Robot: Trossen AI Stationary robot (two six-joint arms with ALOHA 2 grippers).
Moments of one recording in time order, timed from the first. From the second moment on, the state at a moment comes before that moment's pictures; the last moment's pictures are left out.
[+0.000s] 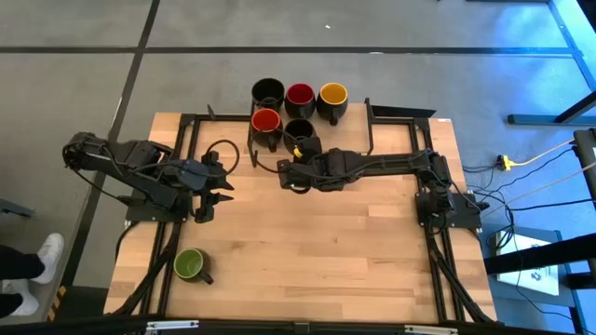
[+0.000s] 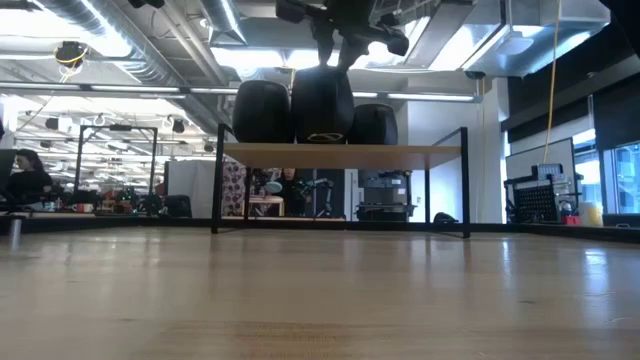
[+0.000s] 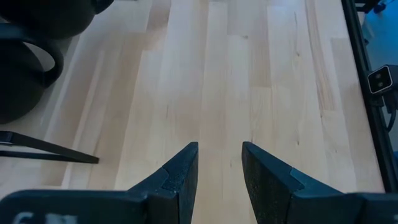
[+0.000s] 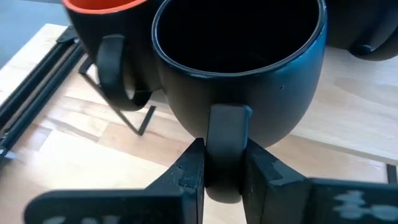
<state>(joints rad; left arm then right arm) -0.27 0.99 1.21 -1.06 -0.22 -0.28 0.05 2.02 2.01 -1.10 0.77 1.19</state>
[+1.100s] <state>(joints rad) -0.27 0.99 1.21 -1.06 -0.22 -0.28 0.01 2.05 2.00 -1.04 0.81 1.14</state>
